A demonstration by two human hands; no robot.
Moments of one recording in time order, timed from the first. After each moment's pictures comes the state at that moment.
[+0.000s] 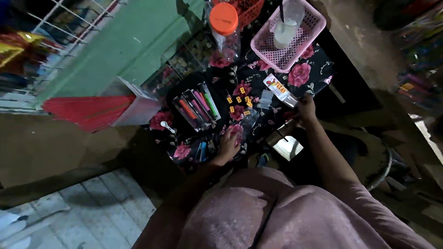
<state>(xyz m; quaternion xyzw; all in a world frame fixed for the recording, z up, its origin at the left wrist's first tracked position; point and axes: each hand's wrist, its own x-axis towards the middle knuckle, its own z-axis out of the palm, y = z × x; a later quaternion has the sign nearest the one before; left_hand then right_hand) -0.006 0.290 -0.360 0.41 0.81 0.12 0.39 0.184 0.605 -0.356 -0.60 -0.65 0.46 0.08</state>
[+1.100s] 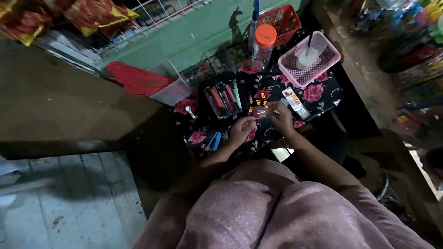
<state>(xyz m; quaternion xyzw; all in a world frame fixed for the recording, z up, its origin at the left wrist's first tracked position) -0.017 0.269 -0.260 0.30 0.70 0.54 0.35 0.088 0.457 -0.256 -0.13 -0.85 0.45 0.25</state>
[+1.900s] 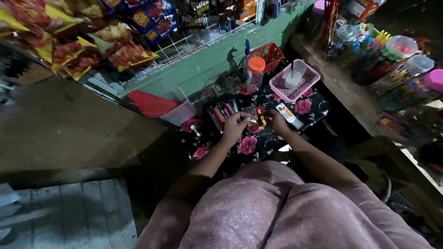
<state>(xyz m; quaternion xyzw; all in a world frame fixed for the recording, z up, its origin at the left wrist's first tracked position) -0.048 0.272 -0.191 0.36 0.64 0.64 0.23 0.073 0.465 -0.232 -0.25 -0.87 0.43 0.08</state>
